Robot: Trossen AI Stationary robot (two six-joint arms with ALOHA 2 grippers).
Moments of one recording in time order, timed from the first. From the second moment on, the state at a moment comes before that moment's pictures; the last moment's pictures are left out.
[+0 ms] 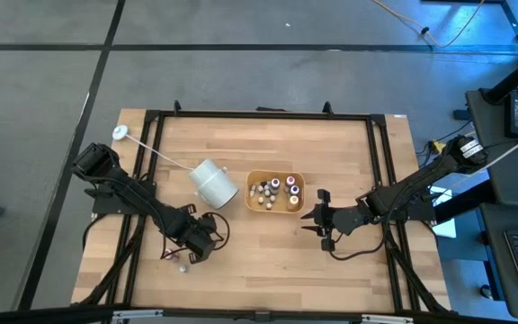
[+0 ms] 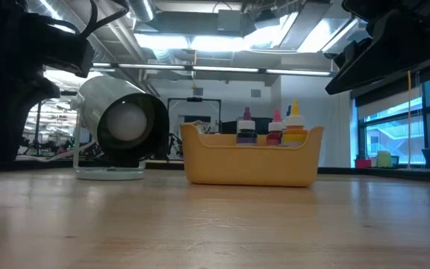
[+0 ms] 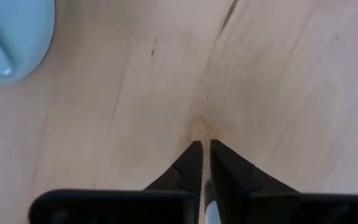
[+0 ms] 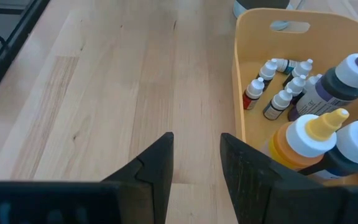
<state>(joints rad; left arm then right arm) -0.56 1.60 0.92 -0.78 -0.17 -0.90 0.49 1.25 0.60 -0.04 0.37 0.28</state>
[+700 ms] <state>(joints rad) -0.63 1.60 0.92 -0.78 -0.05 -1.04 0.49 1.25 0.60 -0.04 0.37 0.26</state>
